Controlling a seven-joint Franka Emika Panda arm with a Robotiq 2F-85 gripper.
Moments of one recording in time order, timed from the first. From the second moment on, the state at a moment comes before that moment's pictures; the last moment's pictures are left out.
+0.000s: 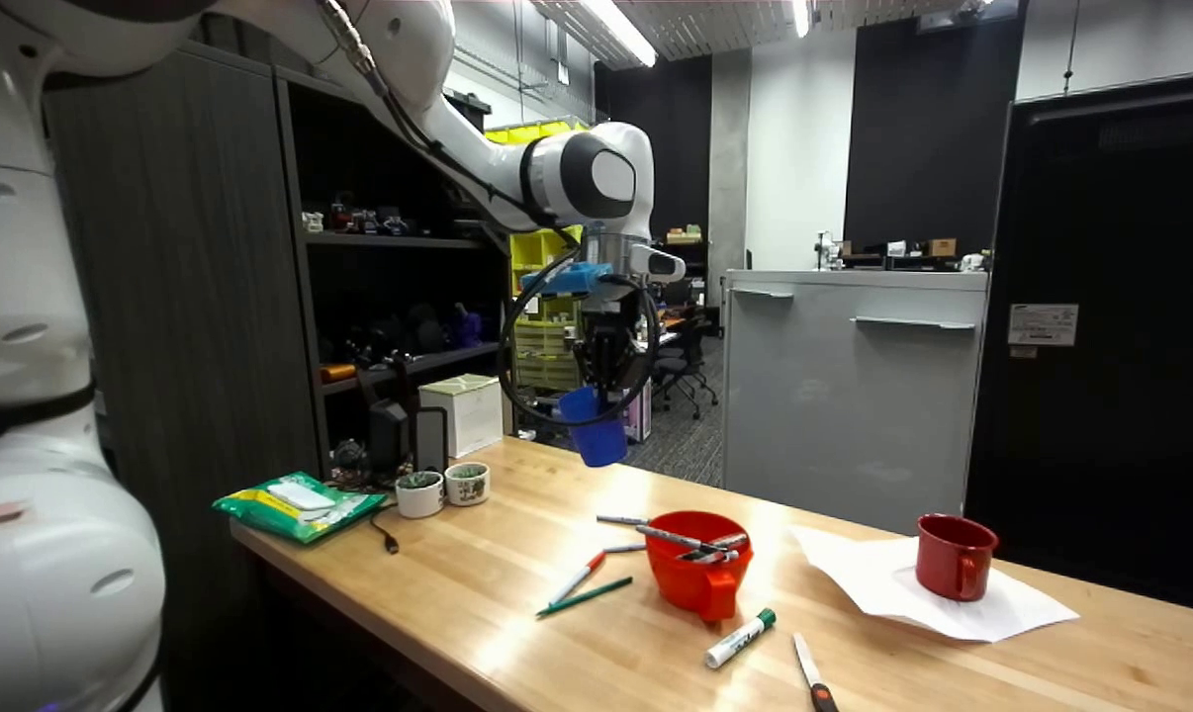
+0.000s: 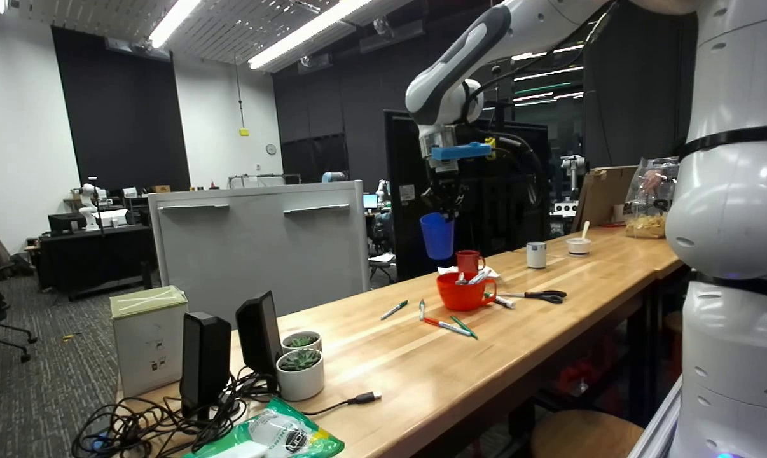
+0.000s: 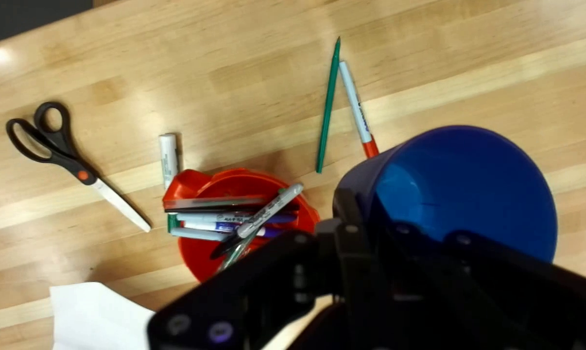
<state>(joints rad) -0.08 -0.05 -0.07 -2.00 -0.05 1.85 0.21</state>
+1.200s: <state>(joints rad) -0.09 -0.01 -0.10 -1.95 -0.05 1.82 0.16</state>
